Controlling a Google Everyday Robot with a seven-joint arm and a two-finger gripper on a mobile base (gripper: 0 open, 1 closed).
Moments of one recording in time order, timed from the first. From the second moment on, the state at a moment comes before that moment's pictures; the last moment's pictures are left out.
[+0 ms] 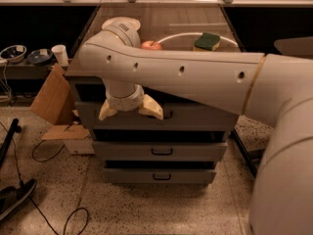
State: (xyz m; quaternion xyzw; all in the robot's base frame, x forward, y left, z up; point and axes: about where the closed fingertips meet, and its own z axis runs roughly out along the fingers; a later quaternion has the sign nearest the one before) arm 0.566 0.064 0.742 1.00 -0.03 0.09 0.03
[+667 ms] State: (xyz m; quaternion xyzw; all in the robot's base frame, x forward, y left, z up) arm 0.612 0.053 0.709 1.00 -0.02 0.09 0.01
